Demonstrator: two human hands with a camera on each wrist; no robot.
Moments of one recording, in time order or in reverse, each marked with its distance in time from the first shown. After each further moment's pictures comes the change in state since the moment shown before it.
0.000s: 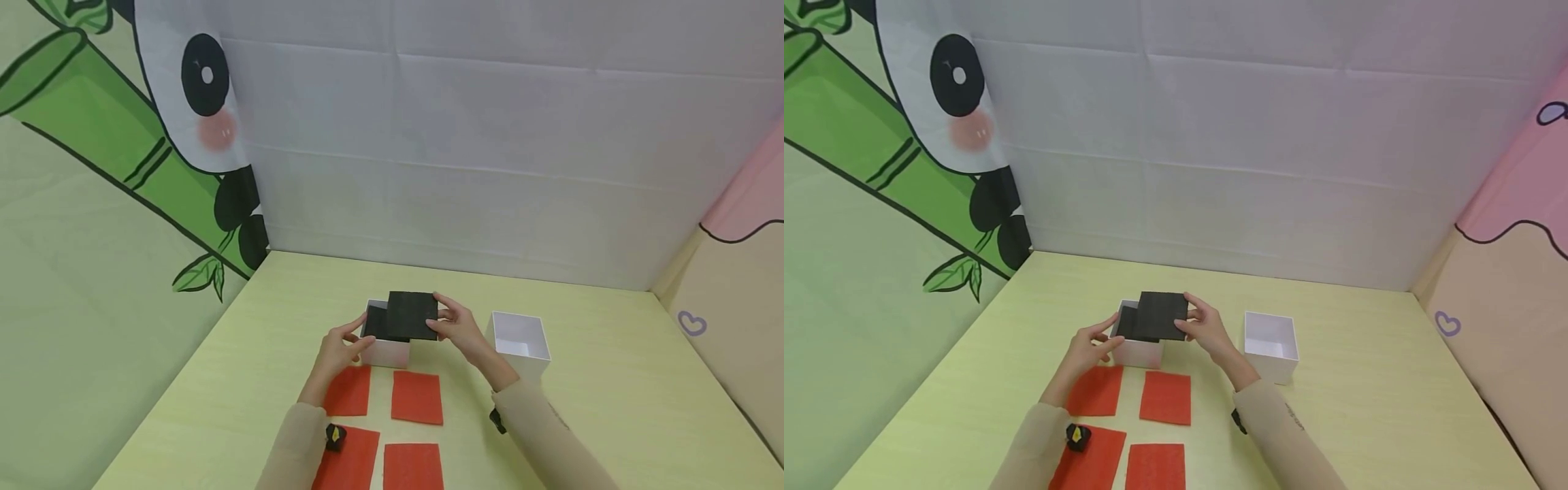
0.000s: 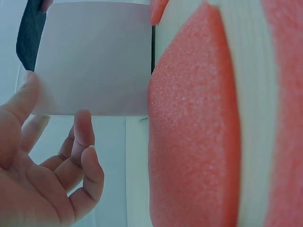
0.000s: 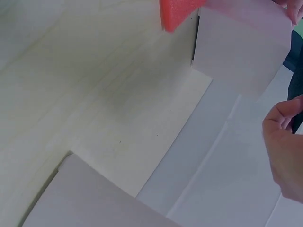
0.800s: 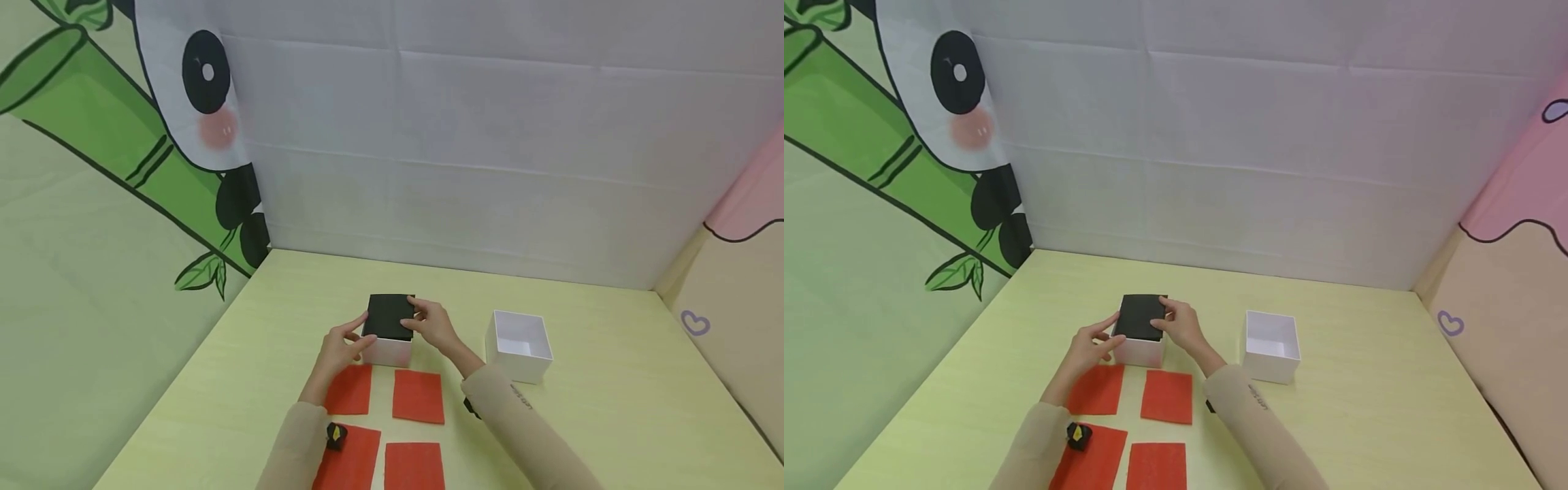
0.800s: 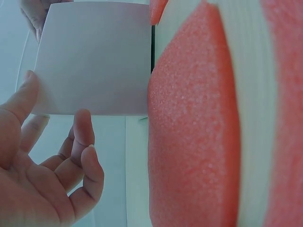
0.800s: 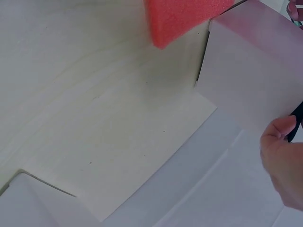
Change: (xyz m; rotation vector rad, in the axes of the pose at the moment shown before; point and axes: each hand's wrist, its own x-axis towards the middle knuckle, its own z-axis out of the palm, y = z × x) left_hand 0.000 -0.005 -0.005 -0.011 -0.028 -0.001; right_hand 0.024 0.006 0.046 -0.420 0.073 -0.058
